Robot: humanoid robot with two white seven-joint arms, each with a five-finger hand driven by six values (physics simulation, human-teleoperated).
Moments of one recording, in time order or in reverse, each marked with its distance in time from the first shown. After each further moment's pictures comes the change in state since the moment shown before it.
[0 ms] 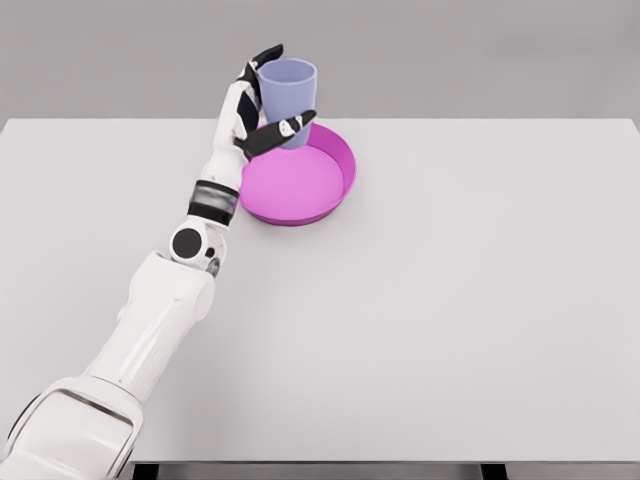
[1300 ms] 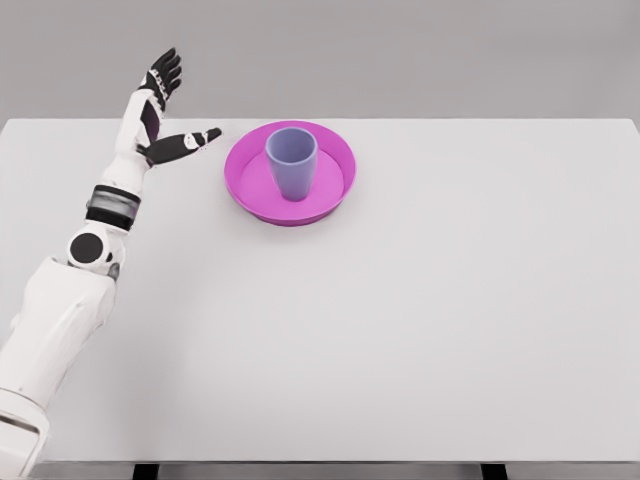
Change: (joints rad) left arm 0.028 0.318 -0.051 -0.022 0.023 0.000 -0.005; right arm 0.000 0.000 0.000 0.000 0.000 0.000 0.000
